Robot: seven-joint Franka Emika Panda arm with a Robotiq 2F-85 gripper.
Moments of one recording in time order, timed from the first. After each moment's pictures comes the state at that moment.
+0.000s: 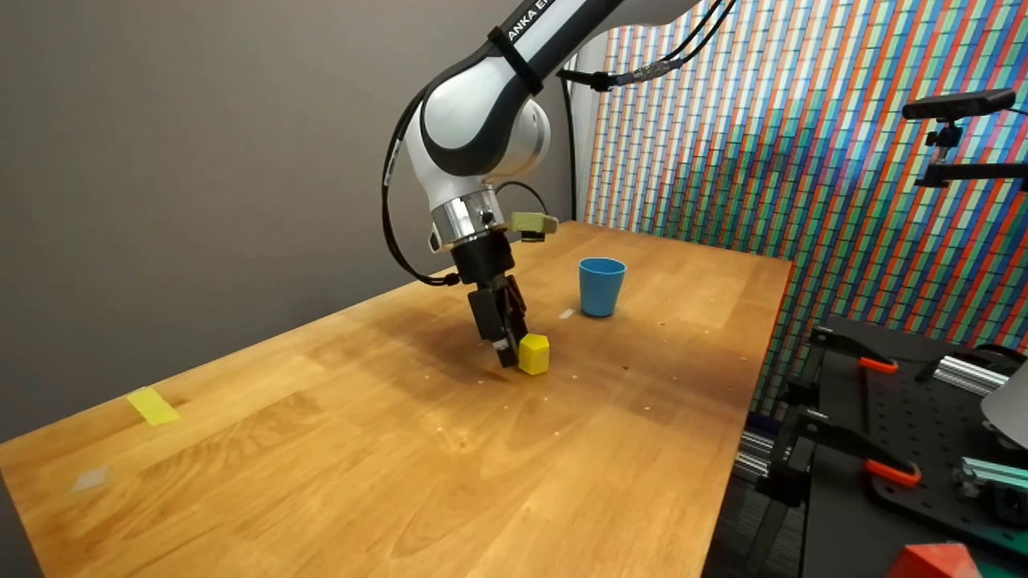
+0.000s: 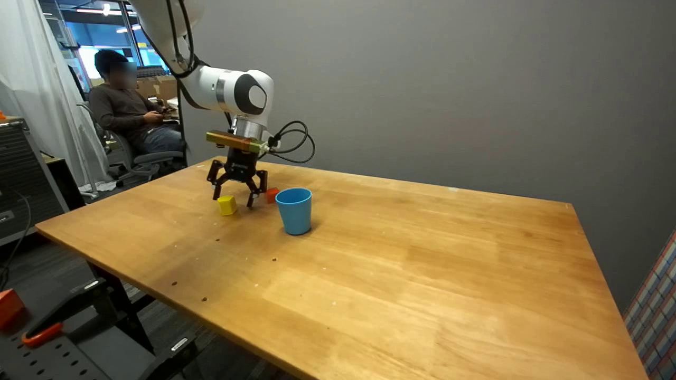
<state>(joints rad) 0.16 0.86 0.17 -1.53 0.02 1.92 -0.21</state>
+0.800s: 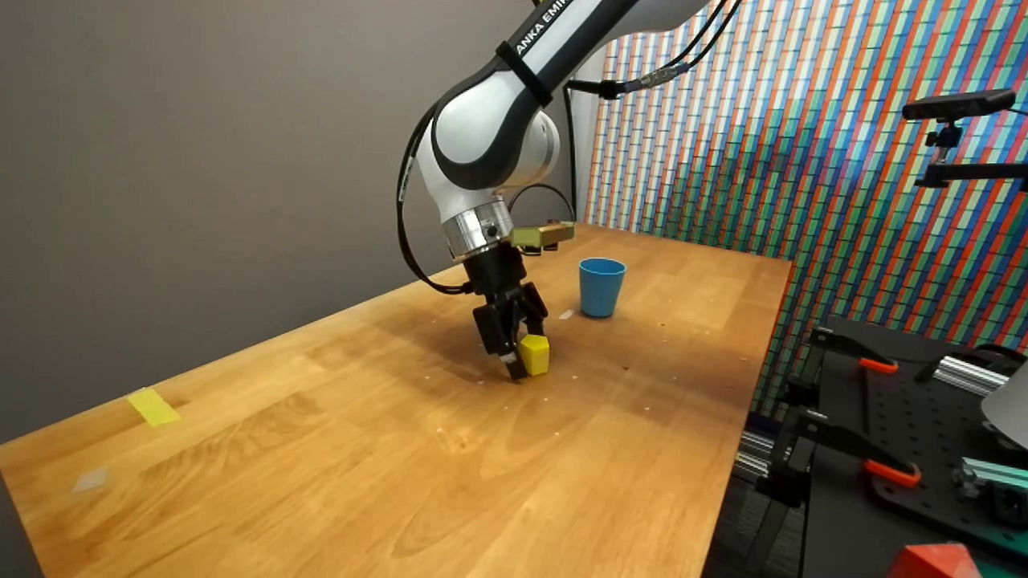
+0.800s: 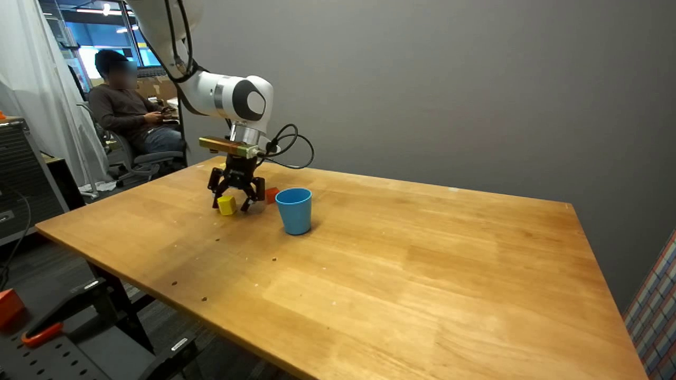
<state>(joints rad) 0.16 0.85 0.16 -1.59 0.03 1.94 -0.01</state>
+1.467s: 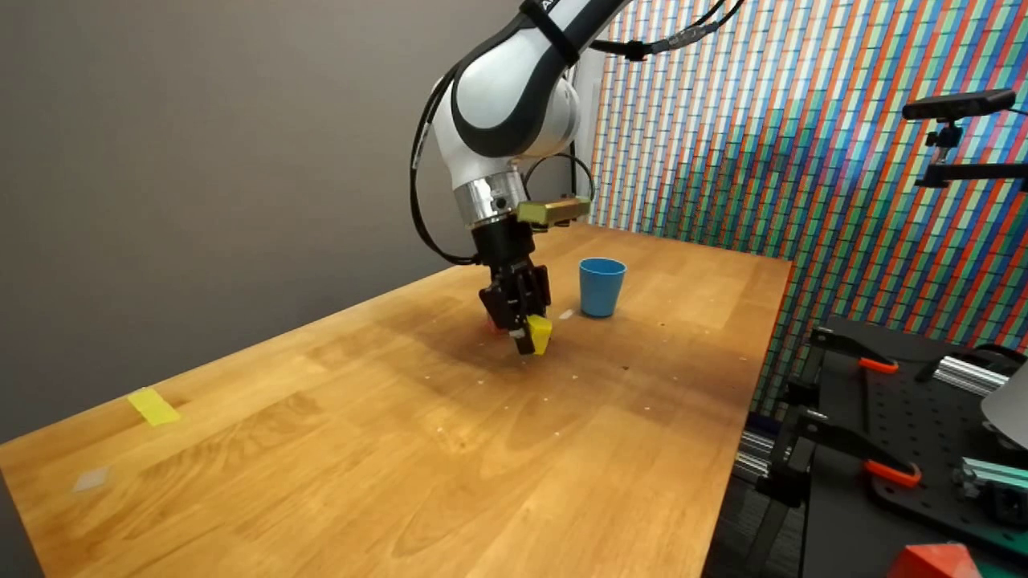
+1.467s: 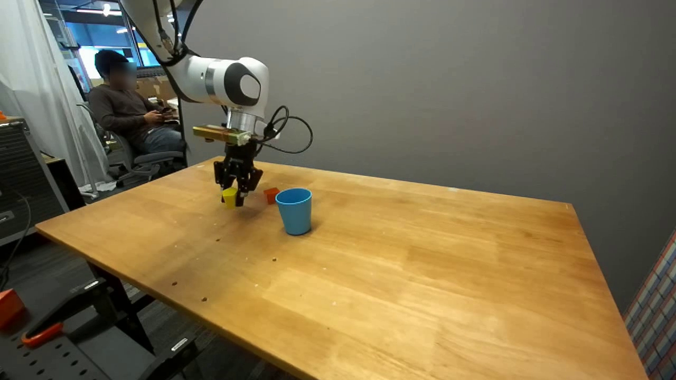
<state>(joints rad) 0.16 0.71 0.14 -1.72 0.04 2.04 0.09</state>
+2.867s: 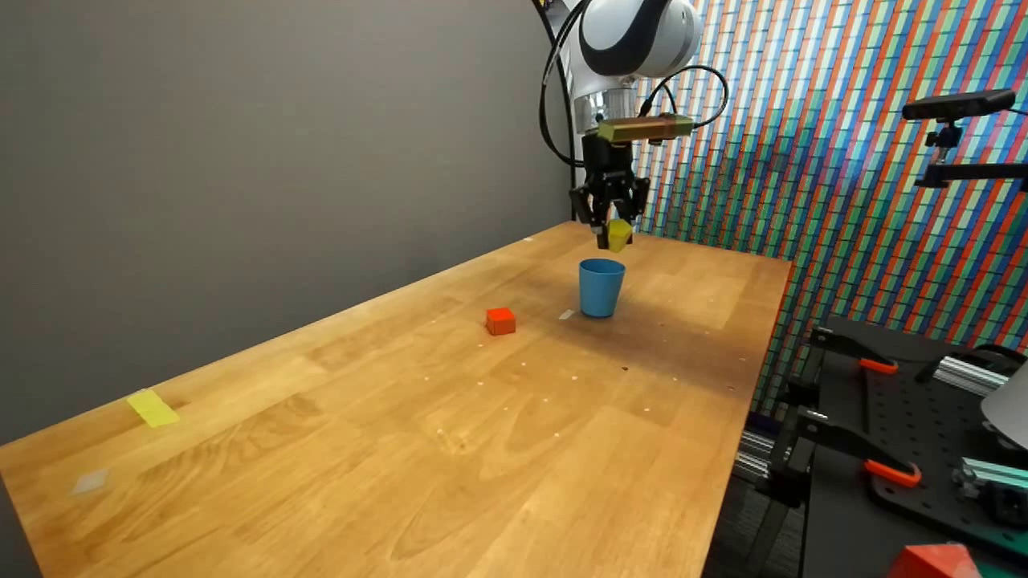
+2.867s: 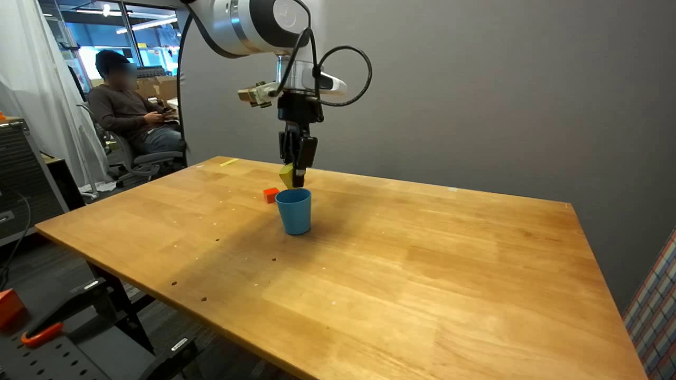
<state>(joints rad) 0.01 0.35 -0.08 -2.05 0.04 2.17 0.40</state>
